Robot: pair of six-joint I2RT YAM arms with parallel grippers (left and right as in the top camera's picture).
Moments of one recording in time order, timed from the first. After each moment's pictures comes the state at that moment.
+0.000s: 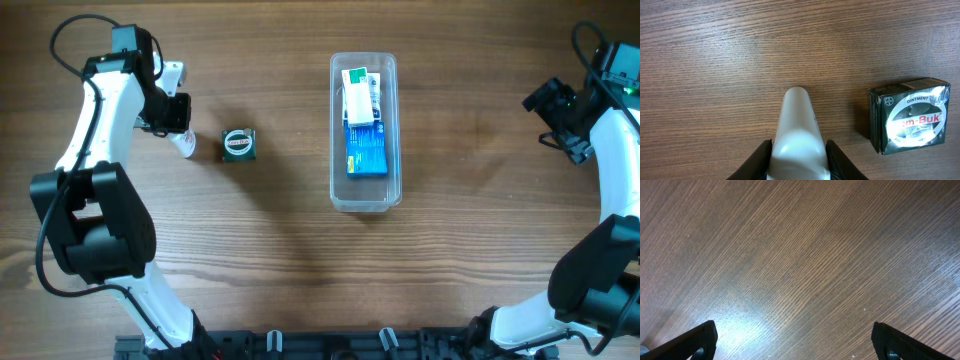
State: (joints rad) left arm 0.13 2.01 1.60 -0.99 0.05 0.20; right arm -0.35 1.74 1.40 -0.82 0.03 0.52
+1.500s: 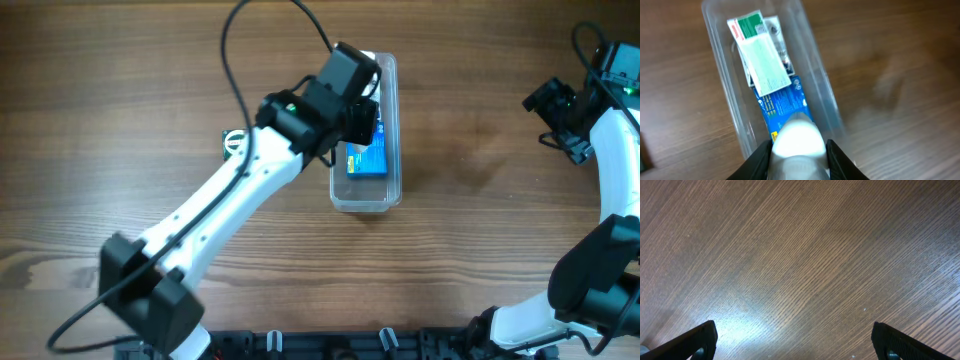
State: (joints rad) left arm -0.68 1.78 1.62 -0.78 -0.01 -0.41; right arm -0.35 1.74 1.40 -0.82 0.03 0.52
